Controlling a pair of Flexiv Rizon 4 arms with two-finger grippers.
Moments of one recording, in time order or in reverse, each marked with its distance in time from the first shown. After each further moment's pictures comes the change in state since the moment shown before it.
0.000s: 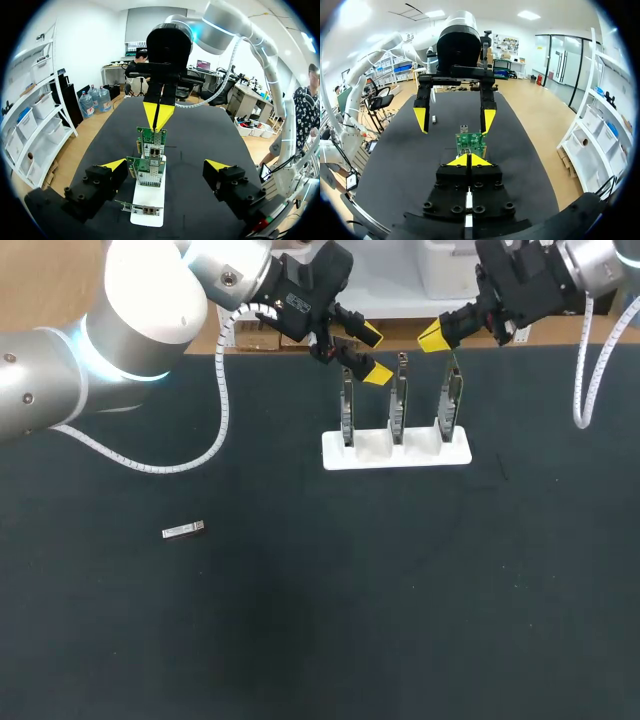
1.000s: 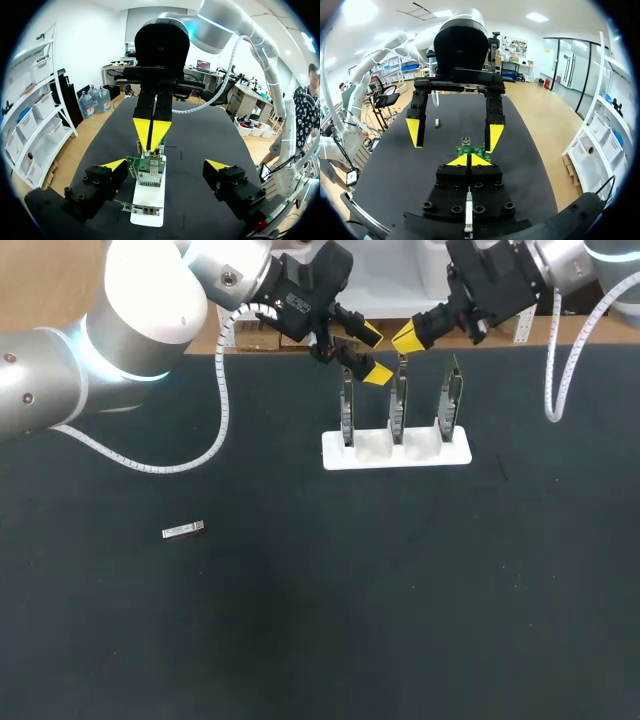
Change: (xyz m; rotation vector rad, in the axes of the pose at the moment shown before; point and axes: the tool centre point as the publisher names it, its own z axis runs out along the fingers) left arm 0.000 0.000 0.000 0.000 0.000 0.000; right arm -0.016 -0.001 0.029 -0.064 -0.005 -0.039
